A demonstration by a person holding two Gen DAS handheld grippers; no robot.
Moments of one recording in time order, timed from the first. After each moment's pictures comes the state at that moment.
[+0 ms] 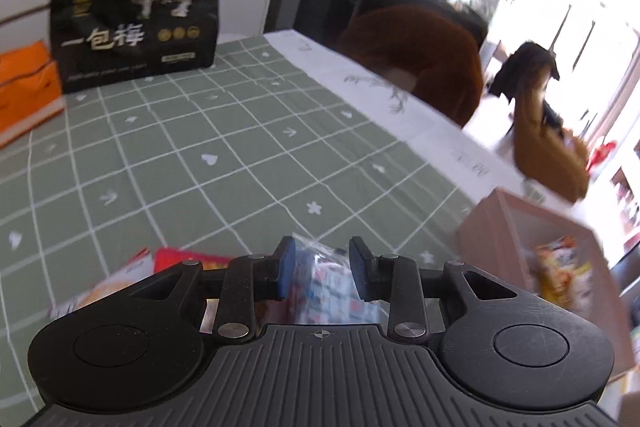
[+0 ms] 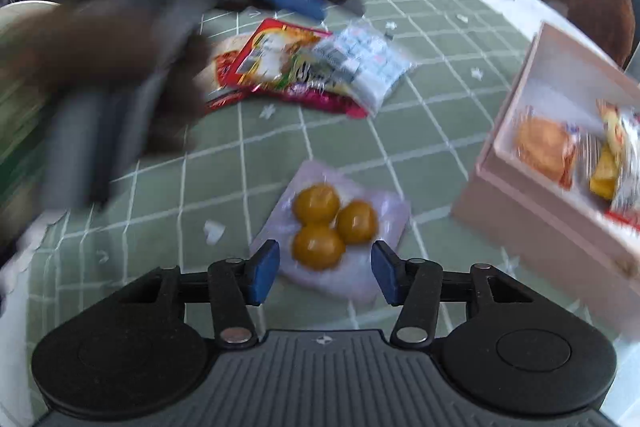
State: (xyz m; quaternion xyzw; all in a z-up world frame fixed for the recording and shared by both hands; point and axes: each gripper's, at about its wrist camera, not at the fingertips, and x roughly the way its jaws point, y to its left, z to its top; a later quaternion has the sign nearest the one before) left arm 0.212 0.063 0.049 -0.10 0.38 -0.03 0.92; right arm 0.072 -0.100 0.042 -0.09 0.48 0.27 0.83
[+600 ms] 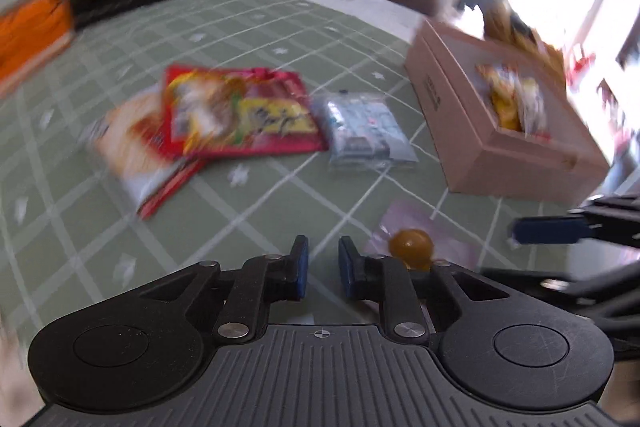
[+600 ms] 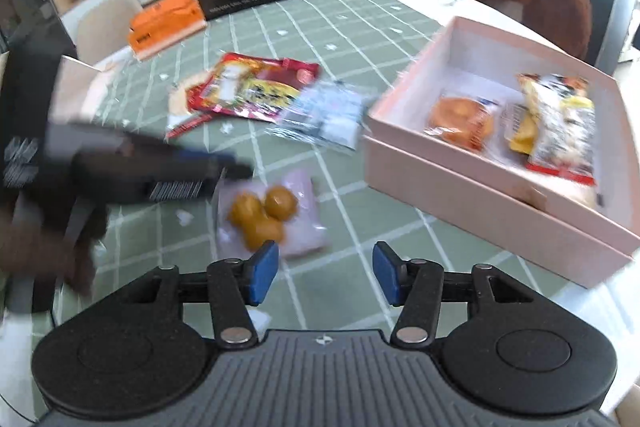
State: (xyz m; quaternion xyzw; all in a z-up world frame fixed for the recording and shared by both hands) left arm 0.062 0.055 0.024 -0.08 0.44 -0.07 0.89; right arm 0.056 -0.163 0.056 -0.04 0.44 0.26 0.86
